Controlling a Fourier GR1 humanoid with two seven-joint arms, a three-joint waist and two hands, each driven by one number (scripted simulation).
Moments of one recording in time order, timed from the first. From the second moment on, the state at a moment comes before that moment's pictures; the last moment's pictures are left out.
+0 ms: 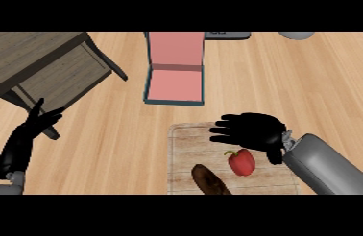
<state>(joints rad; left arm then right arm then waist) -0.03 0.48 -0.01 -1.32 -0.05 0.21 0.08 -0.50 -0.54 0.69 -1.37 0.98 0.41 -0.53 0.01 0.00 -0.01</state>
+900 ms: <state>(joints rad) -0.04 0.44 0.04 -1.33 -0.11 0.19 0.07 -0.36 -0.52 0.66 -1.53 1.08 0.49 -0.58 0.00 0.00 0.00</state>
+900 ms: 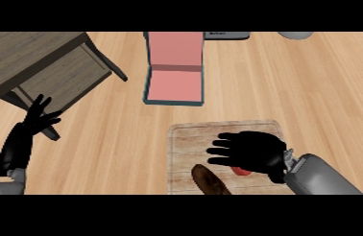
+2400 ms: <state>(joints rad) 0.01 0.44 0.18 -1.36 -0.14 0.18 0.05 -0.11 -0.08 0.17 -1.41 1.27 0.10 0.20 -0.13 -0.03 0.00</state>
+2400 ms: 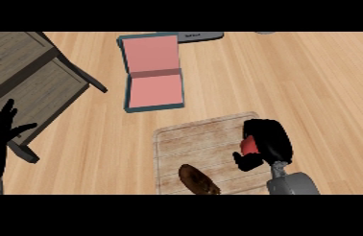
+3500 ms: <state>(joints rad) -0.11 0.40 0.10 -1.34 -0.18 0.14 0.07 -0.60 -0.01 0.54 -1.63 1.41 0.05 1.15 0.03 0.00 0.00</state>
